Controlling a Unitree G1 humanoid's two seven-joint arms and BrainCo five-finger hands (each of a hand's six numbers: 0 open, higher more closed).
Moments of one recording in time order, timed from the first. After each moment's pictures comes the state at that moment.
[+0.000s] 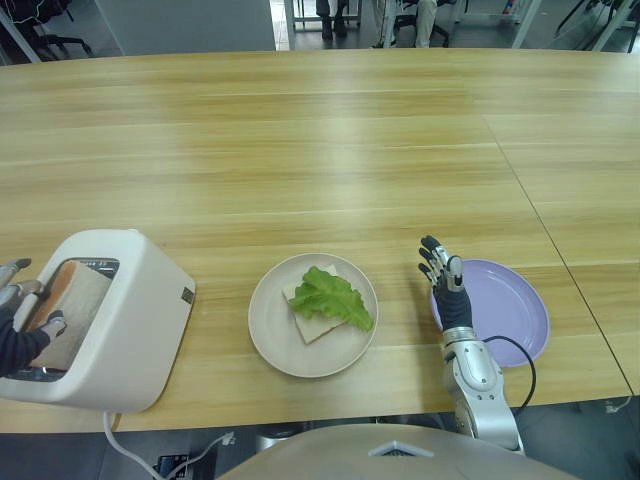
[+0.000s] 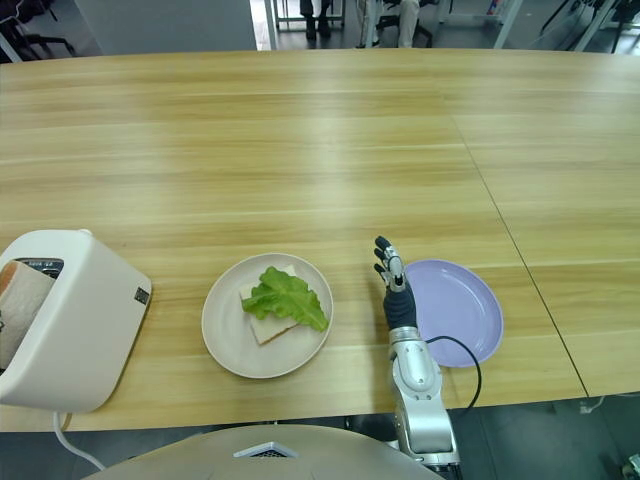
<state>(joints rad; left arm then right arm) 0.79 0.61 0.91 -0.70 0.64 0.03 -0.53 0.36 0.02 0.16 -0.24 -0.06 -0.04 0.00</state>
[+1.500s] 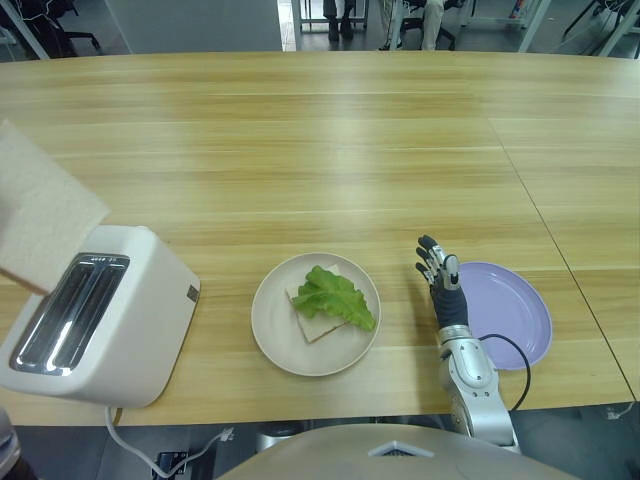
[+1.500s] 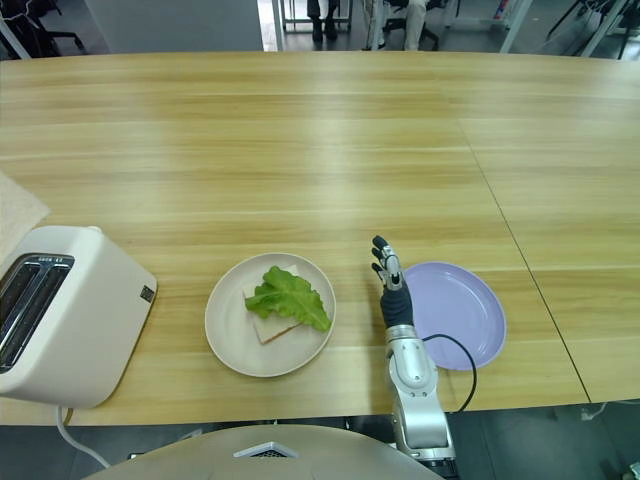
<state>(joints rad) 0.19 0.63 0.86 -0.68 0.50 0.21 -0.34 0.34 0.03 0.16 -0.20 -0.07 -0.06 -0.01</state>
